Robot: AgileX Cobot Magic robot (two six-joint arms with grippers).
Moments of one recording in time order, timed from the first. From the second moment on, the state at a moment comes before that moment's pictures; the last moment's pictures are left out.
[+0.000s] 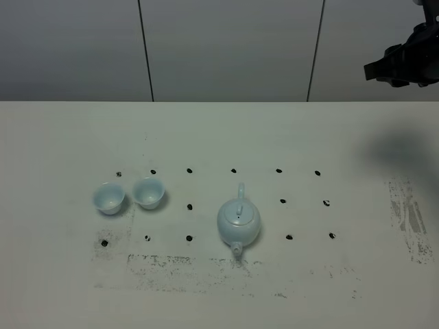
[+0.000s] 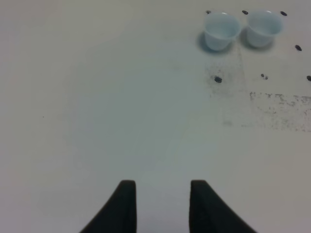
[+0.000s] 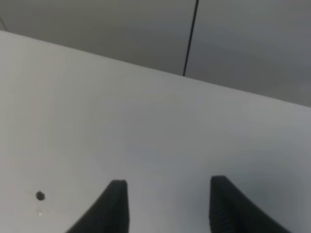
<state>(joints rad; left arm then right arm) -0.01 0.00 -0.46 -0.05 1.07 -0.06 0.20 1.82 -1.58 0.27 0.67 -0.34</state>
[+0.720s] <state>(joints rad) -0.01 0.00 -0.46 -0.05 1.07 -0.06 0.63 2.00 -1.58 0.11 0.63 -0.29</state>
